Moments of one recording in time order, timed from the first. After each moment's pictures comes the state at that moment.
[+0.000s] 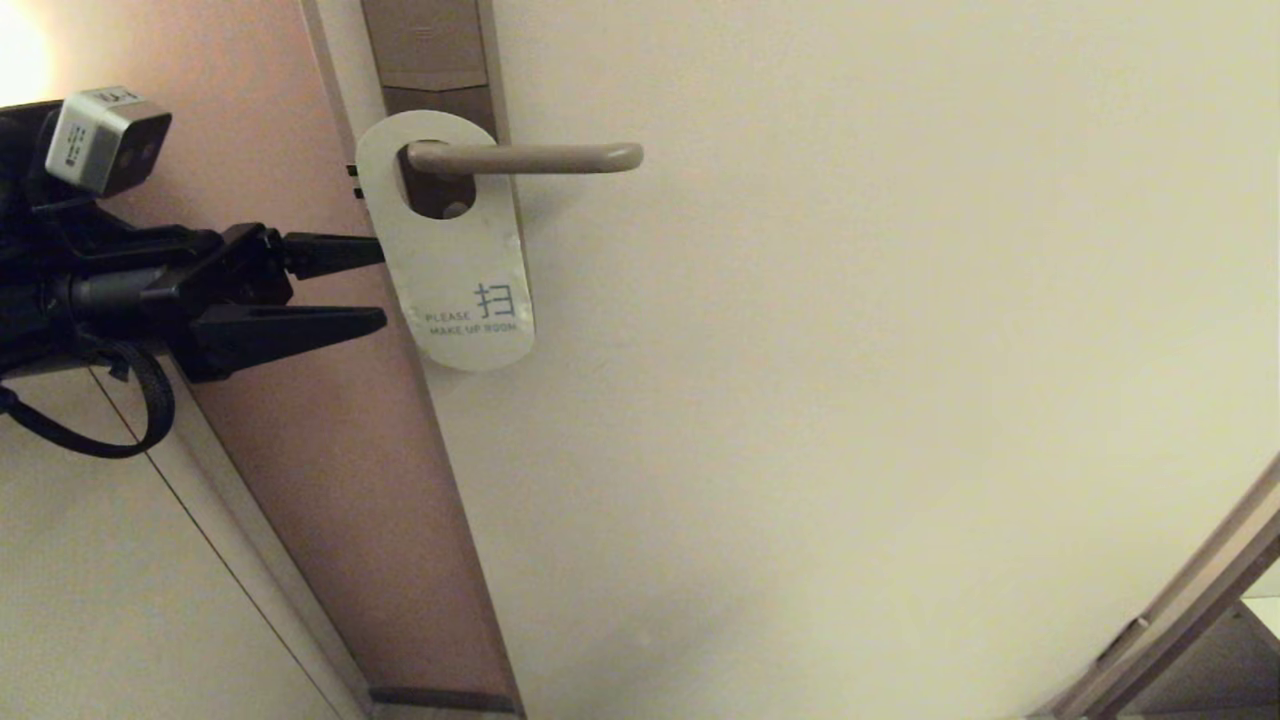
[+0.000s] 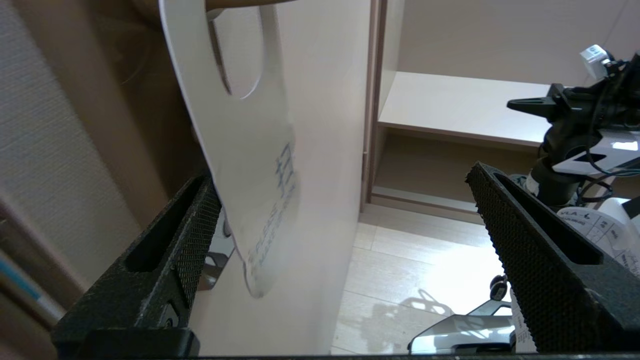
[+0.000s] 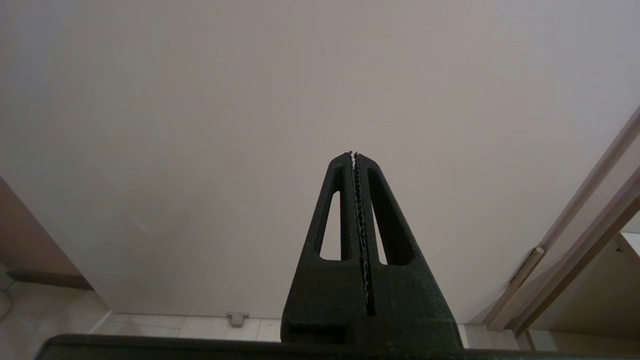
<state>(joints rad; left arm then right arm) 0.04 1.59 -1.03 -0.55 -1.36 0.05 0.01 0.00 0.00 0.00 0.01 0.01</state>
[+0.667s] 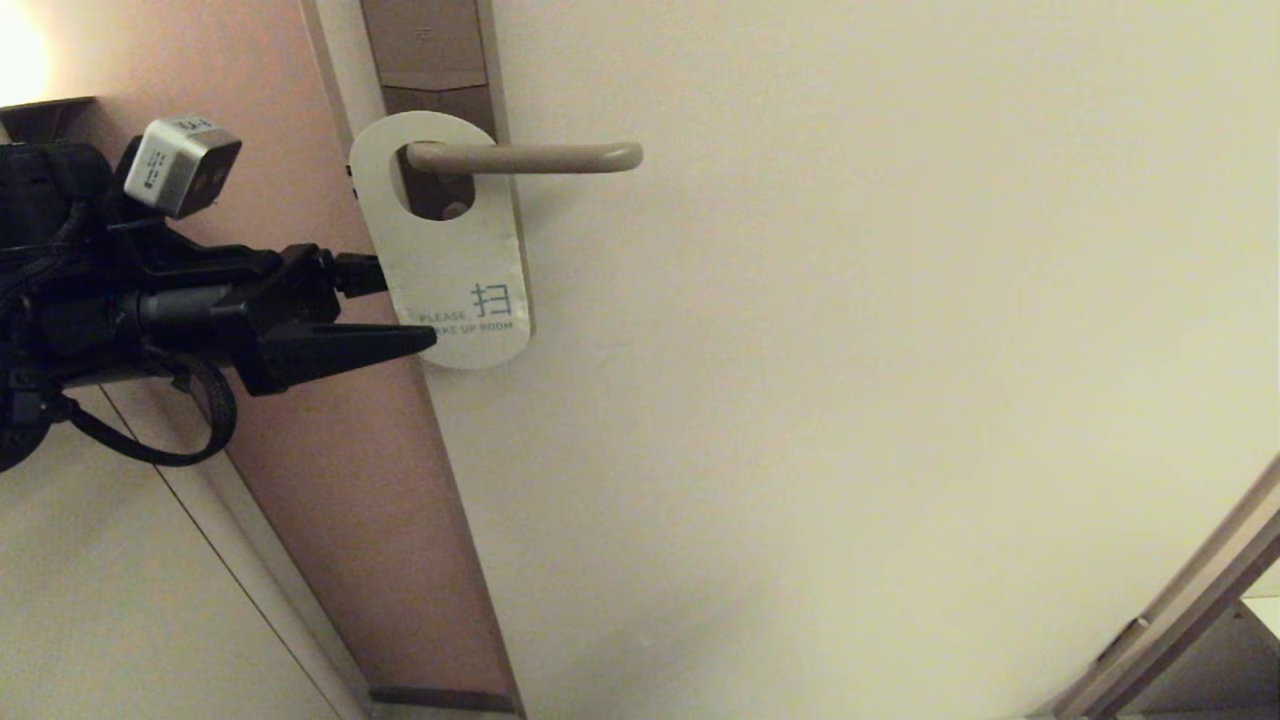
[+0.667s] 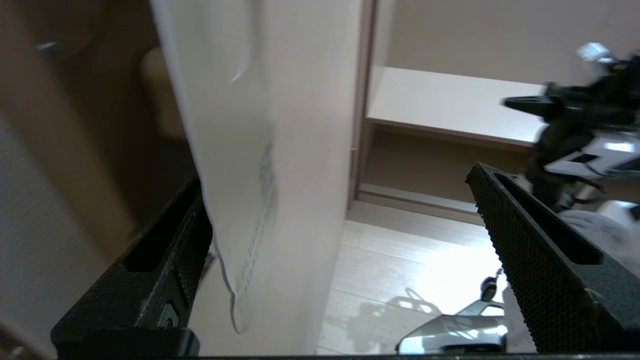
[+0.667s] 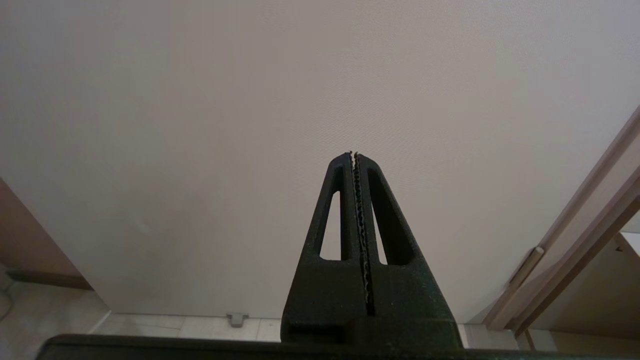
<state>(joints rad) -0.03 1.64 -1.02 -0.56 -1.30 0.06 0.01 0.00 0.00 0.00 0.01 0.01</state>
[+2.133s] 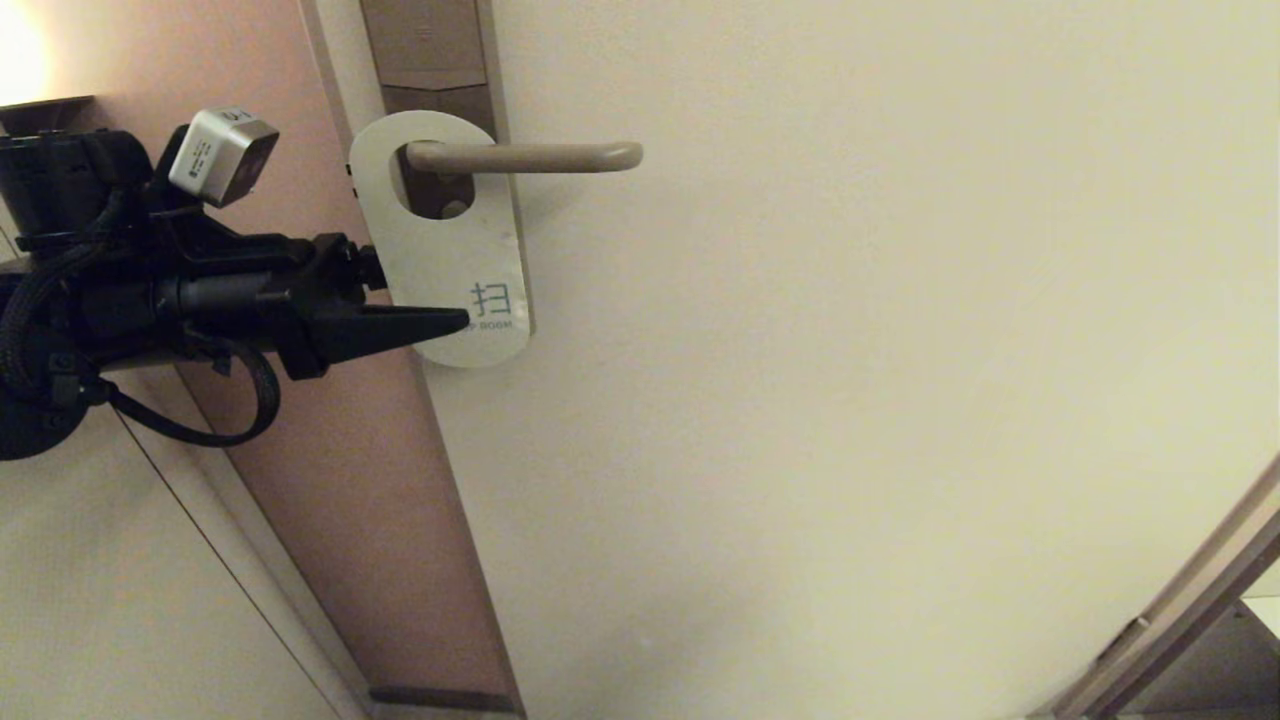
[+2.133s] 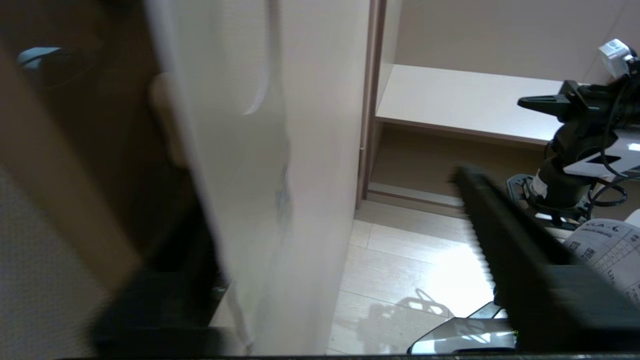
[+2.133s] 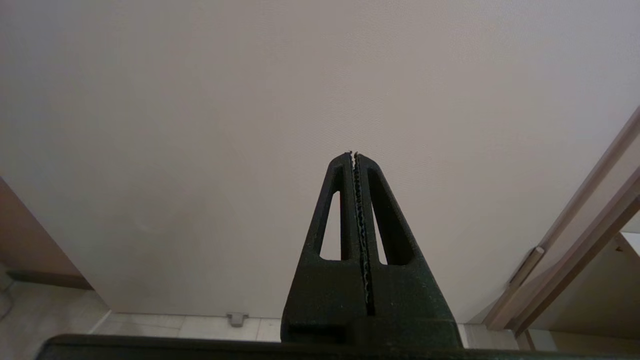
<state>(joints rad) -0.08 1.66 -1.07 -0.56 -1.26 0.06 0.01 0.00 0.00 0.00 0.01 0.01</state>
